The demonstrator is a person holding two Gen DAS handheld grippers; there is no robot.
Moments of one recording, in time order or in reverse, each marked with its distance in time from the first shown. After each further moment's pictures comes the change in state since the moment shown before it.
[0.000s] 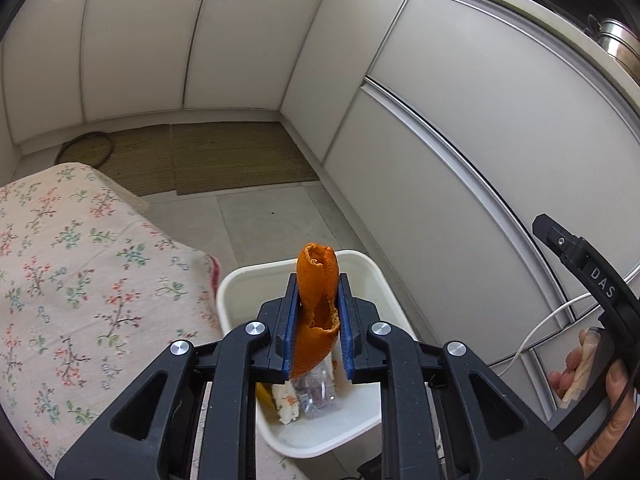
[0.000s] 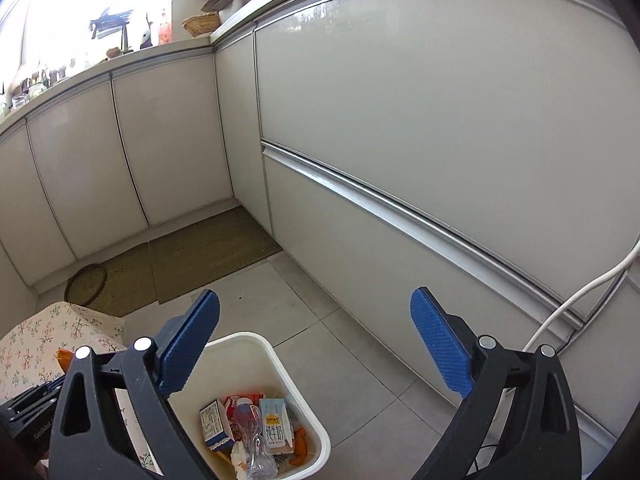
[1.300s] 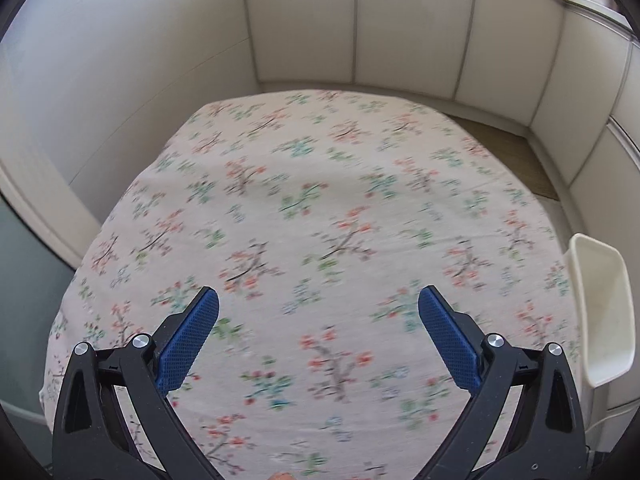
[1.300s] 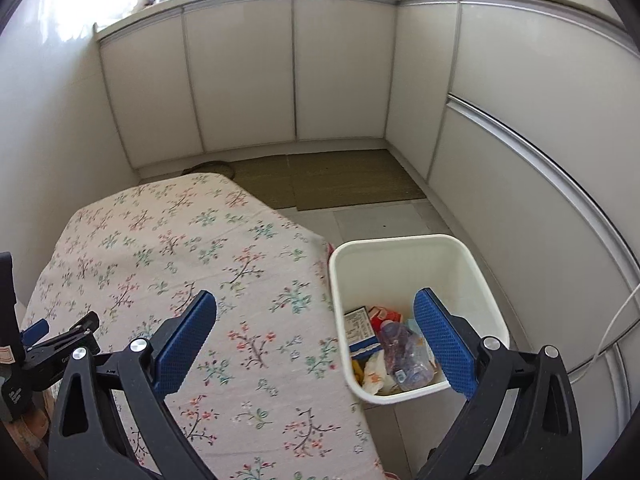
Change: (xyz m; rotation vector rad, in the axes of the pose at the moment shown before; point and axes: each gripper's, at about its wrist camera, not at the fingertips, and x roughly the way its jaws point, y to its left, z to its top) left arm -0.149 0.229 -0.120 -0.305 -0.013 0.745; right arm -0.092 0.192 -0.127 -0.330 0.157 0.356
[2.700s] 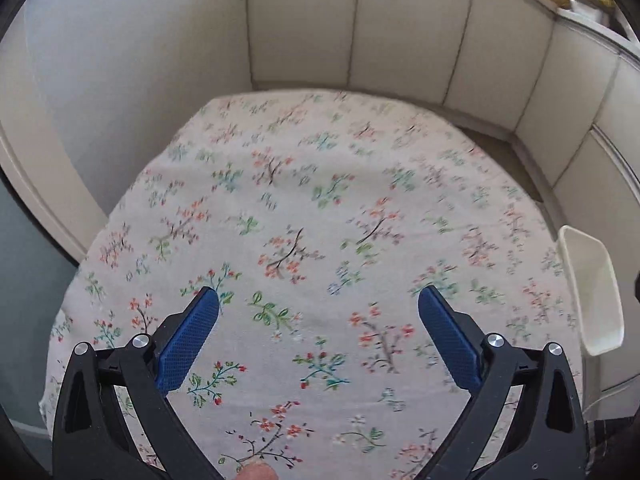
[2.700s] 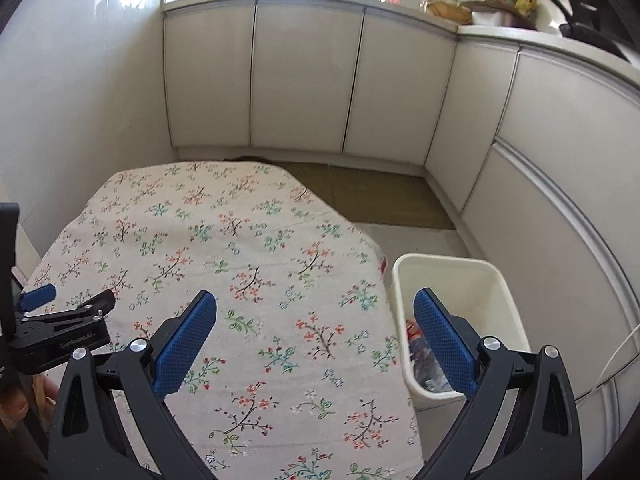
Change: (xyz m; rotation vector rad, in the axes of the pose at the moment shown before) left arm -0.029 0.038 -0.013 0.019 -0.059 -0.094; right arm -0.029 0.071 -0.016 -0.168 -0.087 0.025
